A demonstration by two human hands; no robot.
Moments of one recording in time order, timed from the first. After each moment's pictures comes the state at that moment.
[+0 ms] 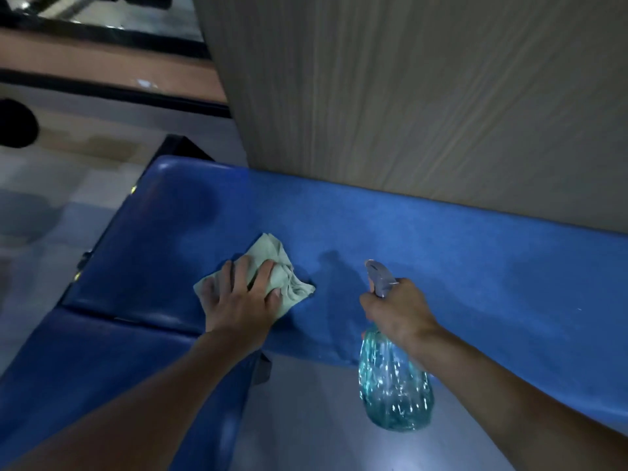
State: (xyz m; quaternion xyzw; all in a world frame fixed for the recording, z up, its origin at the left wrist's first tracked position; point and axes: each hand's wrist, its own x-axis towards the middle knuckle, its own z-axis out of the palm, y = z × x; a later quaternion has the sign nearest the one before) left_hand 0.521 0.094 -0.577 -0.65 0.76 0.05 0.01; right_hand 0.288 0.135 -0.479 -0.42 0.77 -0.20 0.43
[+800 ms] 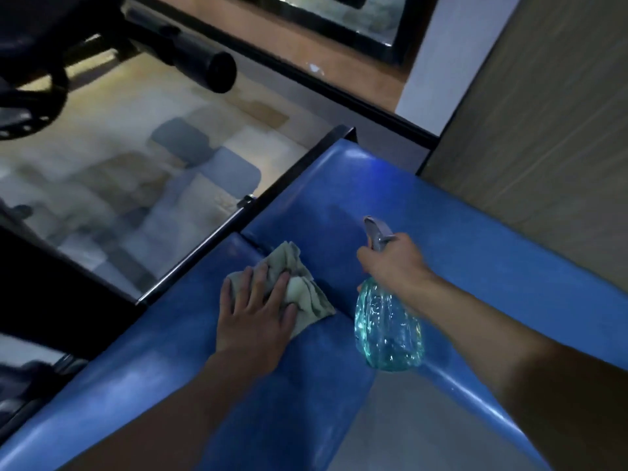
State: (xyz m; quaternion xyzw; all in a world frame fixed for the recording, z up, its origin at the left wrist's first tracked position) left_hand 0.691 0.192 -0.576 -0.77 0.64 0.05 -0.03; right_hand 0.513 0.058 -0.471 -0.58 0.65 -0.15 0.46
